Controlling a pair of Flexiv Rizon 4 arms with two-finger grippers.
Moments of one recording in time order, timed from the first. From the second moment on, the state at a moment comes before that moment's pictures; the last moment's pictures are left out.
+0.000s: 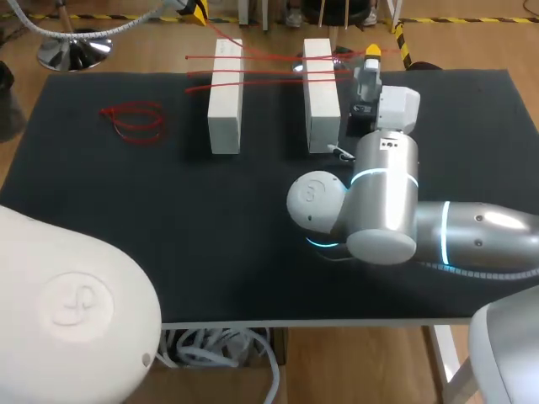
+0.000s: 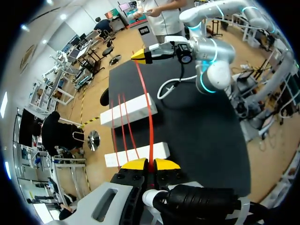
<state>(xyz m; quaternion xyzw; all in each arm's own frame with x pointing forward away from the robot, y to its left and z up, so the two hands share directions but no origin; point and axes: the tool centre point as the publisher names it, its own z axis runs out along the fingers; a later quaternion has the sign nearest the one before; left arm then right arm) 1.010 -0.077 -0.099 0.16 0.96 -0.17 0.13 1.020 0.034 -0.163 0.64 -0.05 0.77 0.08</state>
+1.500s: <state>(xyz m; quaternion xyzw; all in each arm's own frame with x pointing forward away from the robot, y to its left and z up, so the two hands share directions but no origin) 1.008 -0.128 -0.127 0.24 0.97 0.08 0.03 1.010 0.024 -0.168 0.61 0.00 0.78 0.11</state>
